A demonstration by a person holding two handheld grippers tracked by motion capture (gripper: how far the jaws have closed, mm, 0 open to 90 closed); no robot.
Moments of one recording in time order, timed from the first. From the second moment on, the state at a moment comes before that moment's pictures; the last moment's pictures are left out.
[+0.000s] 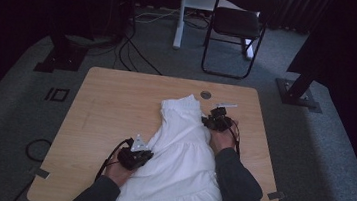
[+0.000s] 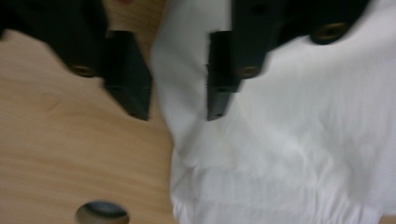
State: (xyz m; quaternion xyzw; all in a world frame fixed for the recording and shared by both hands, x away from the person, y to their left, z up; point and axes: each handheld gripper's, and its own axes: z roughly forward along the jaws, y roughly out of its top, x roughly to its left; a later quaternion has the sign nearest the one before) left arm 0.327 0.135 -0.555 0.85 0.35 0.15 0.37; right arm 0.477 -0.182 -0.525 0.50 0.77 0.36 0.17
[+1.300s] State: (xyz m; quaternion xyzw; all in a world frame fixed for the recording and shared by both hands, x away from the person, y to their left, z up) left arm 0.349 0.115 -0.554 0.84 0.38 0.16 0.36; right arm 0.354 -0.168 -0.555 0.43 0.82 0.35 0.16
